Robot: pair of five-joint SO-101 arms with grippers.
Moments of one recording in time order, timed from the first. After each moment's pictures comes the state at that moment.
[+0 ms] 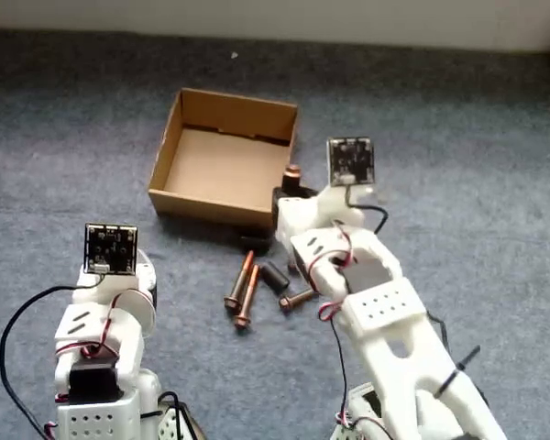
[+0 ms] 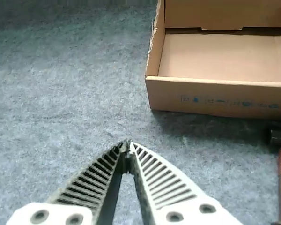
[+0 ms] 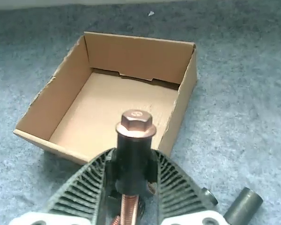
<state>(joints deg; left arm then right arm) -10.7 -103.9 88.4 57.6 -2.9 -26.7 -33.9 52.0 21.5 -12.7</state>
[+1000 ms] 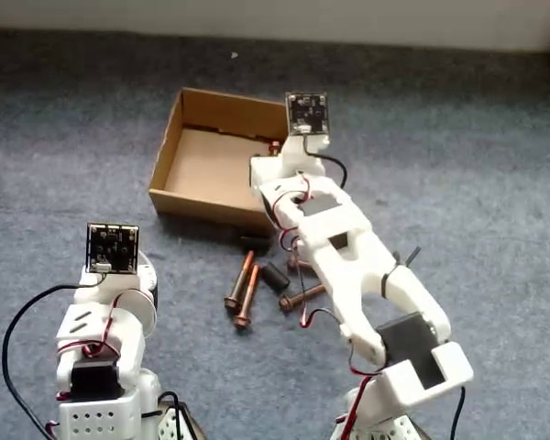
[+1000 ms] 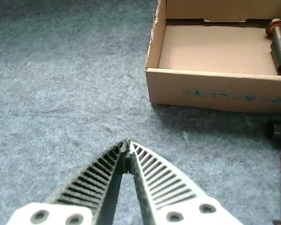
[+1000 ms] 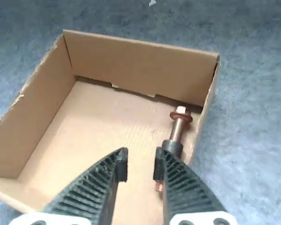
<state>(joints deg) -10.9 -103.9 89.9 57.0 -2.9 -27.1 1.0 29.1 15.0 -13.0</state>
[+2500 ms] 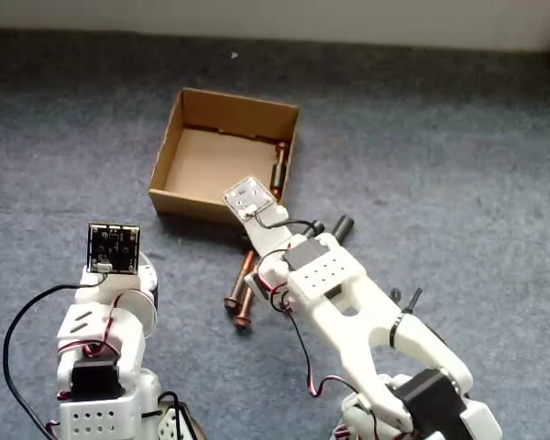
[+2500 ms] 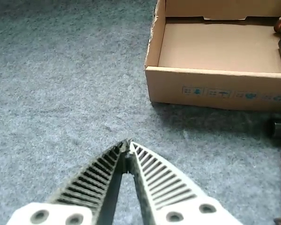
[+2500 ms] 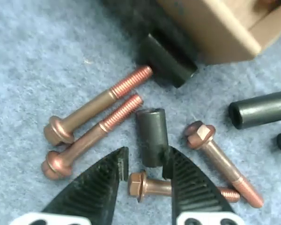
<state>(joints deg) -10.9 -103.9 90.2 57.0 -3.3 -38.0 -12.7 45.0 49.8 7.4</state>
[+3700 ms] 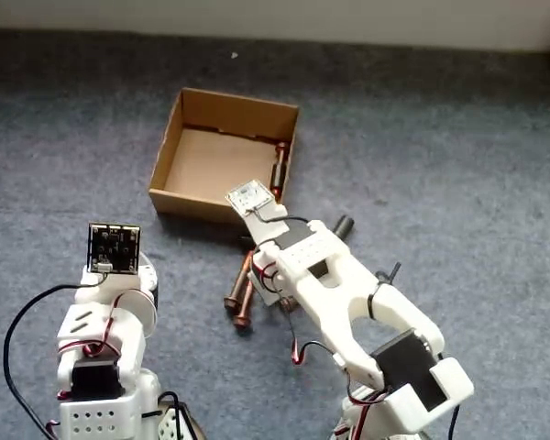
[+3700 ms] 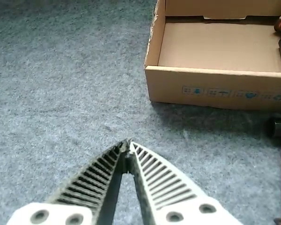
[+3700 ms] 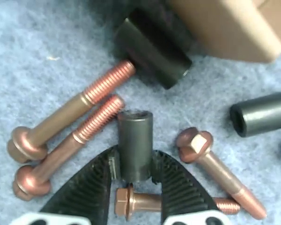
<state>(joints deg) -10.9 -103.9 90.3 56.9 -3.3 -36.8 -1.3 38.5 49.9 7.5</state>
